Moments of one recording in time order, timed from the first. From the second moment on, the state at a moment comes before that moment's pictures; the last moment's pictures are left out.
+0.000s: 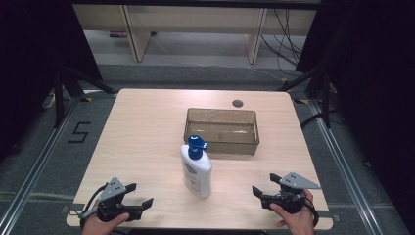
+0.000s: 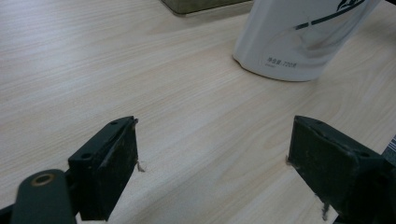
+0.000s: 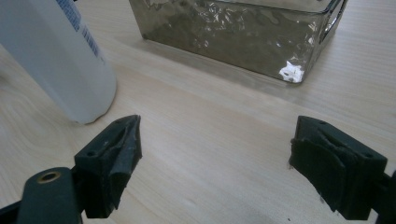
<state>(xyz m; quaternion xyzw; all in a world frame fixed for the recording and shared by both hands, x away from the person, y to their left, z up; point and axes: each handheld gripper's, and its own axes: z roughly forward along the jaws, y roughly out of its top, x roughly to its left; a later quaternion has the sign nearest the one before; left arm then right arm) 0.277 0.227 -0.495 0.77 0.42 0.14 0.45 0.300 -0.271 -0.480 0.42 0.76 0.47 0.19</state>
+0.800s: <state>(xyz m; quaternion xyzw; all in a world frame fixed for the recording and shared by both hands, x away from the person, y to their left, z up) 0.279 0.226 -0.496 0.77 0.42 0.13 0.46 0.297 -0.258 -0.464 0.40 0.73 0.52 0.18</state>
